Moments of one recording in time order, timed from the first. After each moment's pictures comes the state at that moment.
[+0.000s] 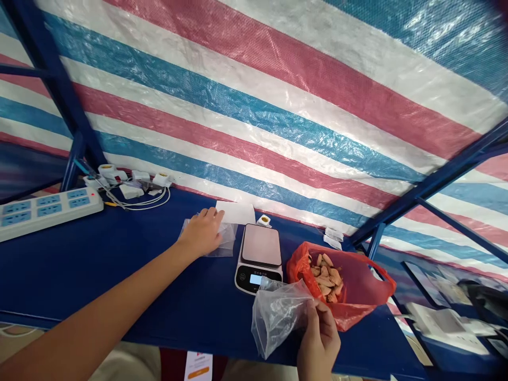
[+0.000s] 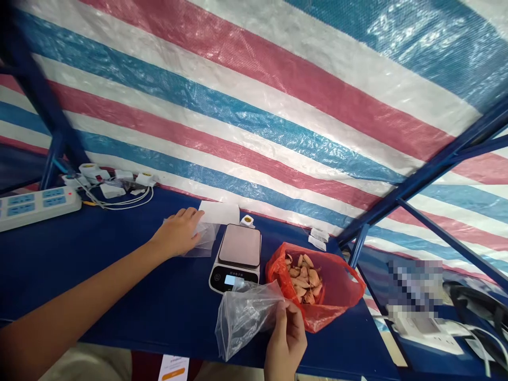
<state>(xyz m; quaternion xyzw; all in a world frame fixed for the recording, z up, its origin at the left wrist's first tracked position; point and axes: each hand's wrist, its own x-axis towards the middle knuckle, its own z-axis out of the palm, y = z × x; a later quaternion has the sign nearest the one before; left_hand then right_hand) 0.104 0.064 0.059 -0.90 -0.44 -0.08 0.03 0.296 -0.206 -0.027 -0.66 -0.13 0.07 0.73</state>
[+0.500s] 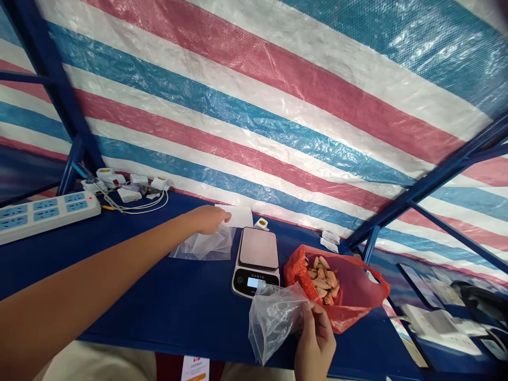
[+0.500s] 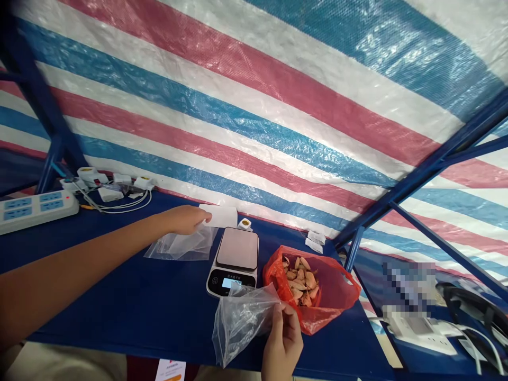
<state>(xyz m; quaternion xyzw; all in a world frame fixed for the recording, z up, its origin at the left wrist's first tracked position) 0.117 0.124 0.099 -0.96 -0.27 0.06 -0.08 0.297 -0.206 -0.027 -0.67 -0.14 0.07 0.73</state>
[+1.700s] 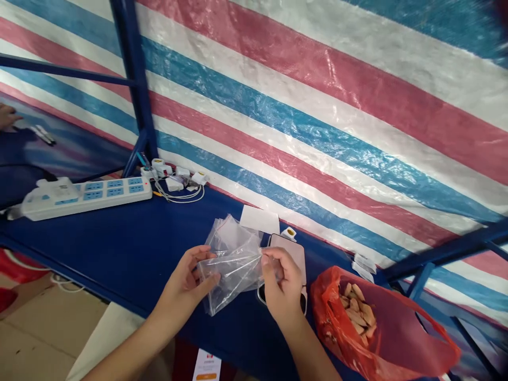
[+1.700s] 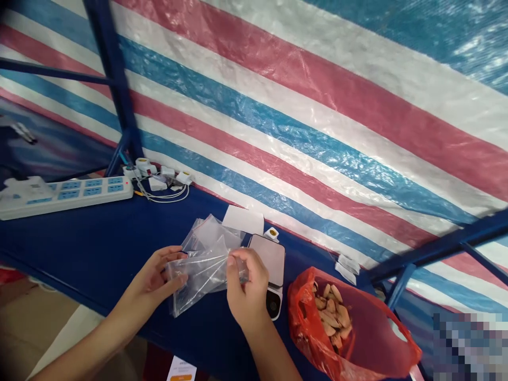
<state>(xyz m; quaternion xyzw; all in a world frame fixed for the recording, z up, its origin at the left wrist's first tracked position) 0.023 -0.048 0.028 -0.48 -0.47 -0.48 -0.56 0.225 -0.077 0.057 -0.54 -0.60 0.15 0.57</state>
